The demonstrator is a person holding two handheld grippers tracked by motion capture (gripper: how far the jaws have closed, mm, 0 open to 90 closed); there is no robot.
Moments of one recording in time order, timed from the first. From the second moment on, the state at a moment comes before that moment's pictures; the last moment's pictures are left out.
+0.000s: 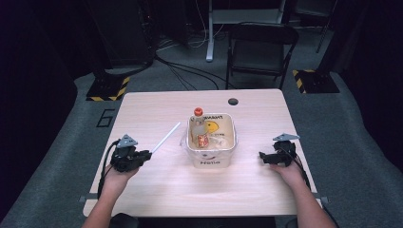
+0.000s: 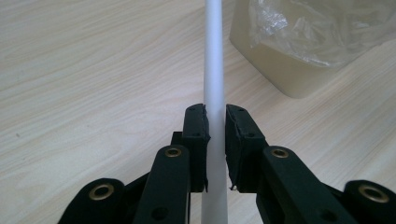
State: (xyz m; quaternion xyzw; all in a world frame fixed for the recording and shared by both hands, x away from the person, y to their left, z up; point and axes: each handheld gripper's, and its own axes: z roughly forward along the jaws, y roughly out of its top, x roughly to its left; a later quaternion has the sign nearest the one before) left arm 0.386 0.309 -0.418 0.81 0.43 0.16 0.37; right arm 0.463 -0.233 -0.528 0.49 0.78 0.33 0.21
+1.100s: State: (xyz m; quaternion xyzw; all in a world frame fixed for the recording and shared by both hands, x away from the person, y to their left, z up) left arm 0.357 0.293 -0.385 0.83 0.38 0.16 0.38; right arm 0.463 -0.233 -0.528 0.49 0.78 0.33 0.21
